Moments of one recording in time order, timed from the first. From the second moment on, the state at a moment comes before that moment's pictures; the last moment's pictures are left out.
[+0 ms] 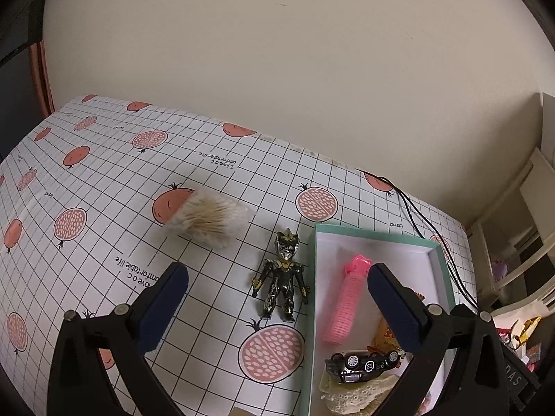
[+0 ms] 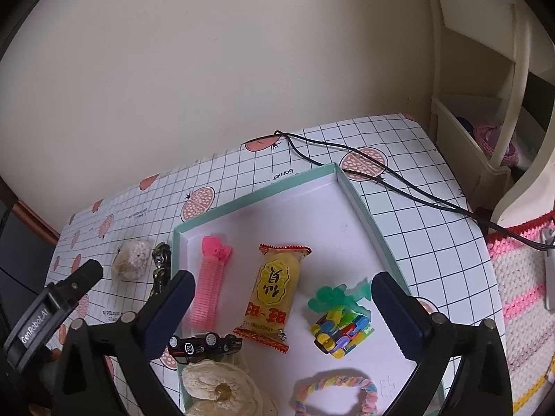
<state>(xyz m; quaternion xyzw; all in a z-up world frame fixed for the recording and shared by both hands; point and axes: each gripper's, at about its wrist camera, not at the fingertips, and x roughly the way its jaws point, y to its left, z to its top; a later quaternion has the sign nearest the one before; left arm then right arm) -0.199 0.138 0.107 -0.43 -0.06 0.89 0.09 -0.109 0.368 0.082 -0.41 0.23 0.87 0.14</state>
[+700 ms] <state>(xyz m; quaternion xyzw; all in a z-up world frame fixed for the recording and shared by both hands) -0.220 0.065 0.117 -0.42 -0.08 0.90 0.06 -0.135 0.313 0.097 -0.39 0.20 0.90 0.09</state>
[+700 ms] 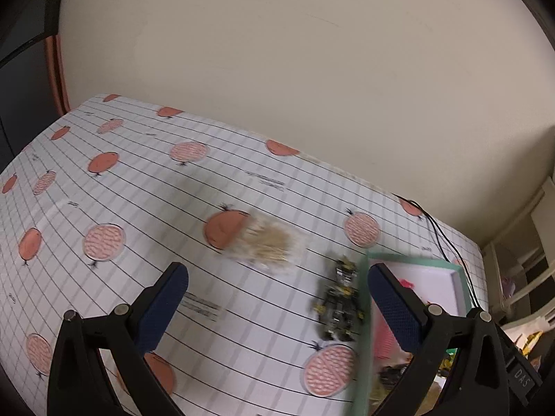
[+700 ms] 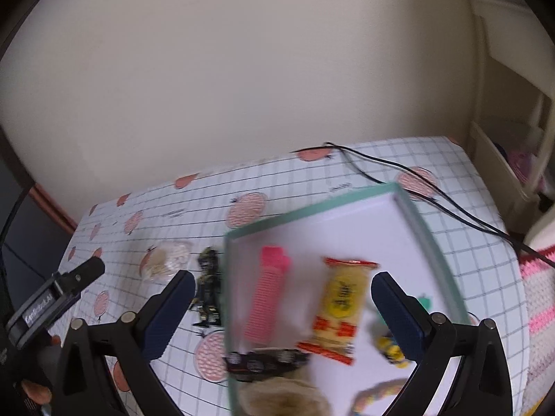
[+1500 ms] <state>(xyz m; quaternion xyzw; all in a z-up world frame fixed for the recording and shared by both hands) -0.259 0.003 0.085 -0.44 -0.09 0.89 0.07 -0.201 0.210 0.055 -0.44 0.13 0.89 0.01</state>
